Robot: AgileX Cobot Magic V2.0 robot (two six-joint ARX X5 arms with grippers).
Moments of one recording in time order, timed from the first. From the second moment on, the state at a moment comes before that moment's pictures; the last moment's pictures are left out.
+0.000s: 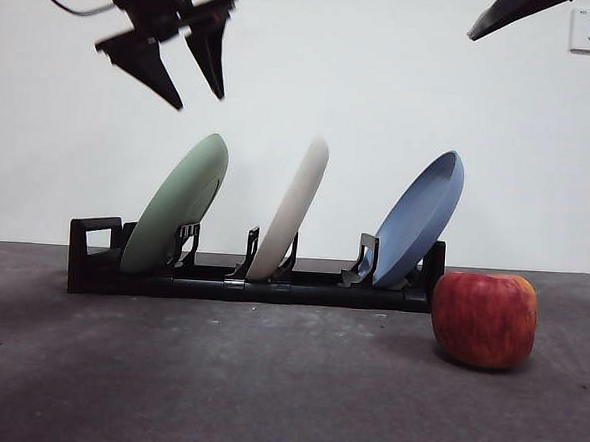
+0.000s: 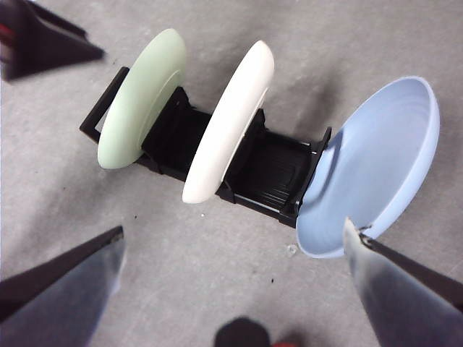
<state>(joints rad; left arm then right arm) -0.28 2.01 2.12 -1.00 0.19 -0.03 0.34 1.49 1.66 -0.87 -0.27 0.03</state>
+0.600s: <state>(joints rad) -0.31 2.09 2.12 -1.01 0.16 -0.03 0.34 1.49 1.66 -0.87 -0.26 0.03</state>
